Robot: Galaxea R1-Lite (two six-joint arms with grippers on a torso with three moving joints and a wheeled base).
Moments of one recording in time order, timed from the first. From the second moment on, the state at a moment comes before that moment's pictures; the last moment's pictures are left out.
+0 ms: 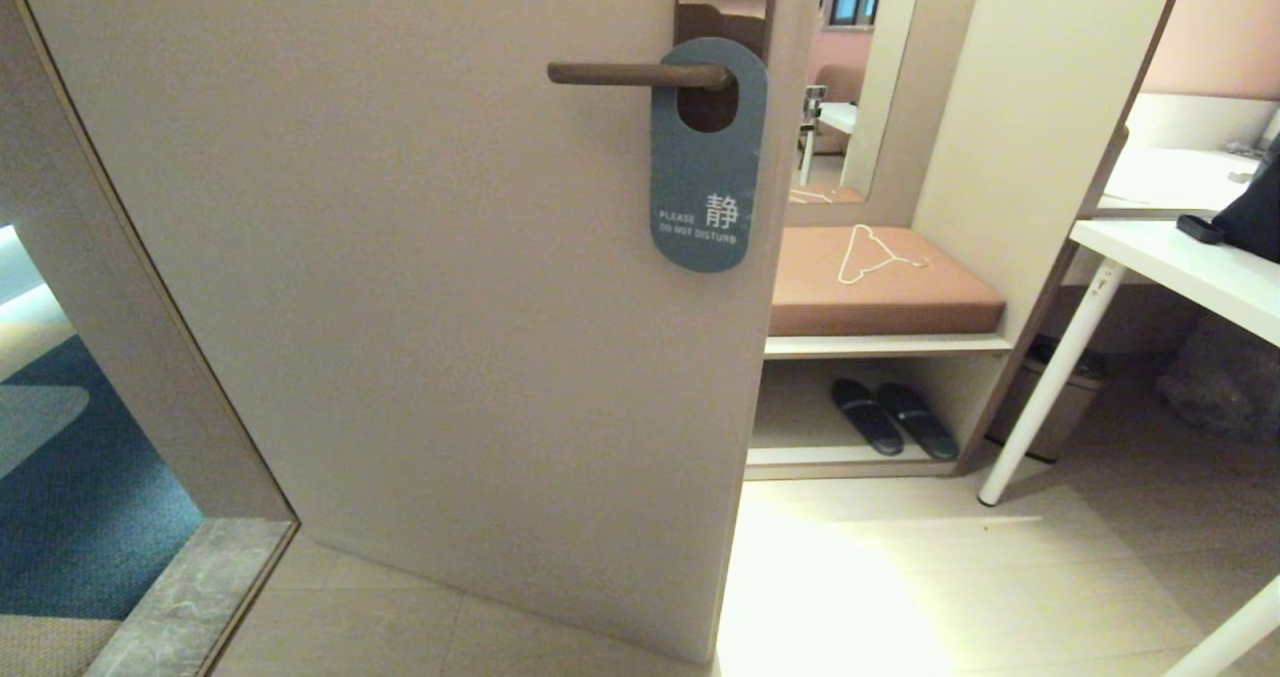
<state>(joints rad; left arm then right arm) 0.00 0.00 0.00 0.01 0.00 0.01 -0.01 0.00 -0.05 0.12 -0.03 0.08</state>
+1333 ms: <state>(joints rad) 0.00 0.00 0.00 0.01 0.00 0.01 -0.01 0.06 -0.19 0.12 -0.01 0.07</state>
